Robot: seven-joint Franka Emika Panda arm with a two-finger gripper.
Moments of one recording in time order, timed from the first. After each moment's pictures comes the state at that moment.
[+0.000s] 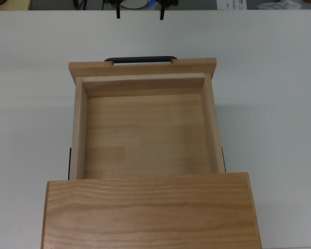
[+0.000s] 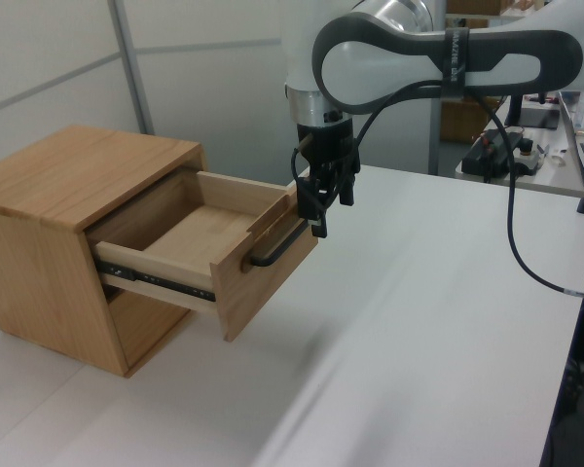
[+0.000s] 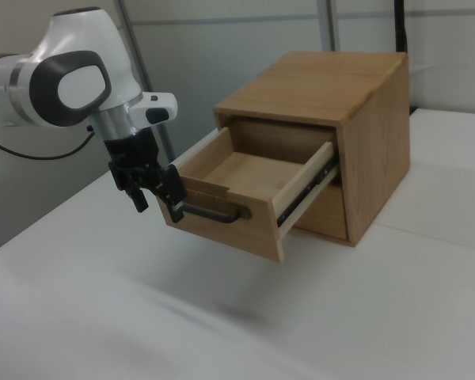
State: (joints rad) arm 0.10 -0.03 0.05 -1.62 -0.06 1.59 0.08
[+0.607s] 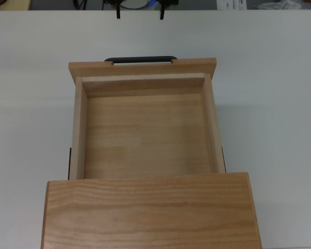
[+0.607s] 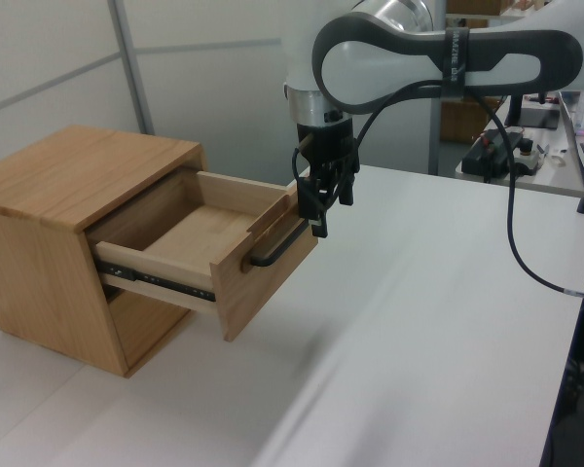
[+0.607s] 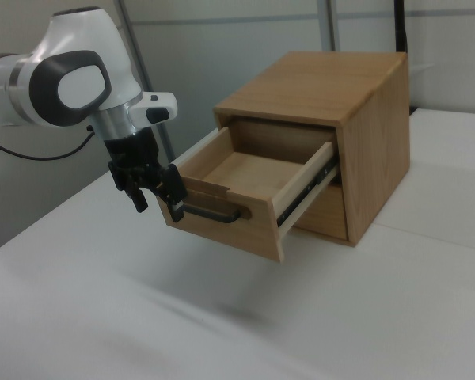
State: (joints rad) arm 0.10 -0.03 0.05 -1.62 -0.06 1.59 0.07
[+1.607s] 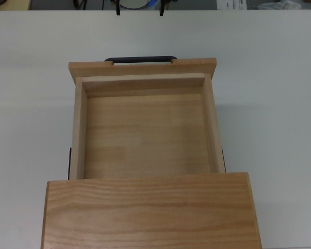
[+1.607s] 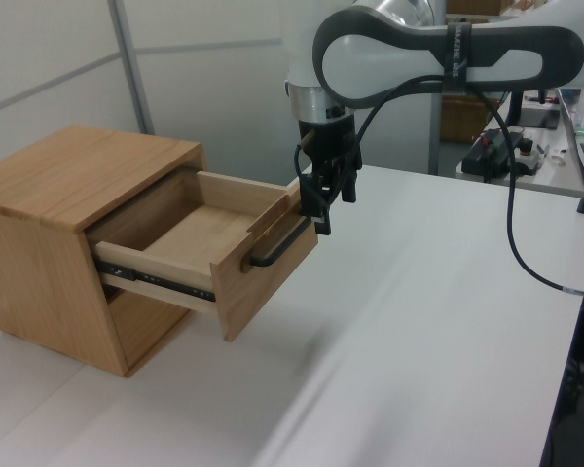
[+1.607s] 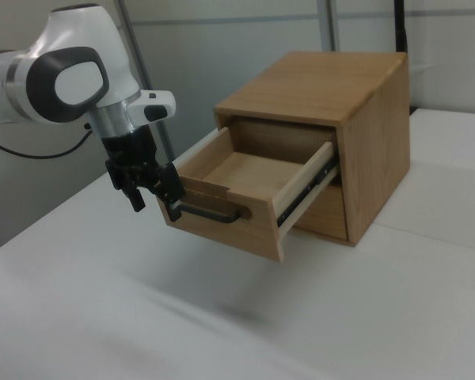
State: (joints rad) arm 0.10 -0.03 0.05 -1.61 -0.06 1.56 0.06
